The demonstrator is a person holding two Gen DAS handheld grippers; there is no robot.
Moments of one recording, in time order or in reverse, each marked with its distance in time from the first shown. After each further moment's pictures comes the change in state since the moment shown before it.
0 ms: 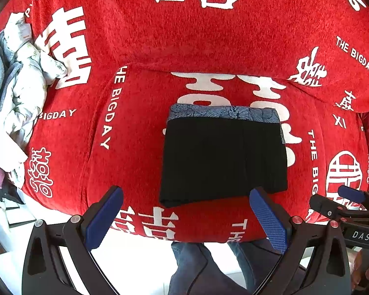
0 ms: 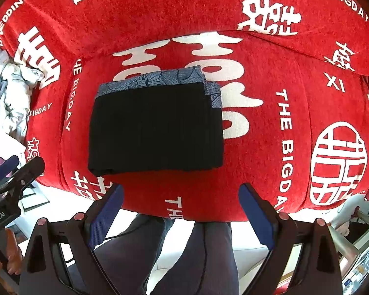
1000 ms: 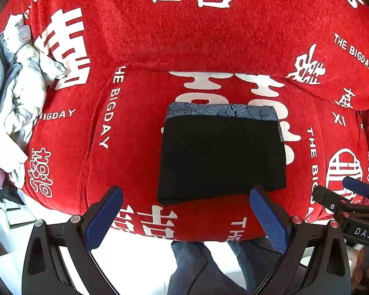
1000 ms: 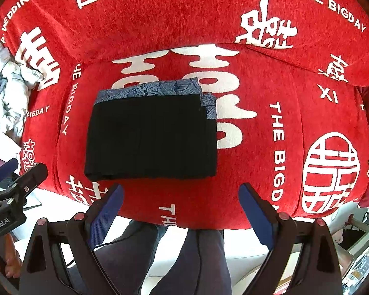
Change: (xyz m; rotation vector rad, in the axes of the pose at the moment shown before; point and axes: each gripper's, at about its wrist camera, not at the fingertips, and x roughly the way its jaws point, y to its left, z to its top) left arm -0.002 -0.006 -0.004 0.003 -0.004 0.006; right arm -0.011 0.003 0.002 -0.029 -0.059 -0.043
